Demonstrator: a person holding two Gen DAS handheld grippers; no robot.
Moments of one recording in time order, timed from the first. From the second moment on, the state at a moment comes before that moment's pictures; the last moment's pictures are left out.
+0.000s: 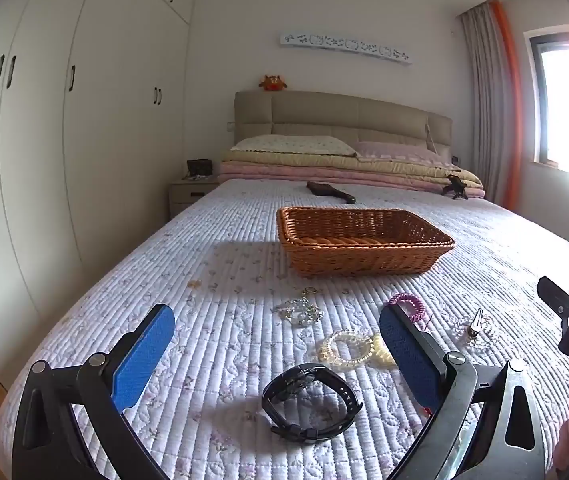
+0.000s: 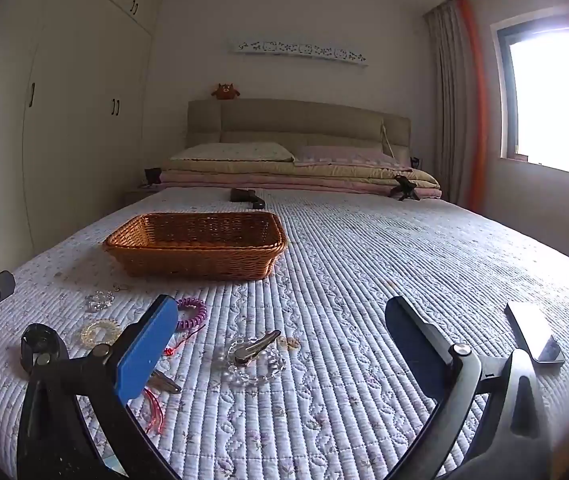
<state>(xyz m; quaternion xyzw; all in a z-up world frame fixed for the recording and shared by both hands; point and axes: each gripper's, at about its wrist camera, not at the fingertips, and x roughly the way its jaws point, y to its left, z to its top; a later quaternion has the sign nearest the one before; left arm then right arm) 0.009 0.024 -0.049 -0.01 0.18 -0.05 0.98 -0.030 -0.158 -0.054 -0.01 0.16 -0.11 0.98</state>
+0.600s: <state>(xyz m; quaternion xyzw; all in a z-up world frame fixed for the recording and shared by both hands) 0.012 0.024 -0.054 -0.01 0.19 -0.05 0.98 -0.030 -0.154 -0.055 -0.01 0.16 -0.10 0.98</state>
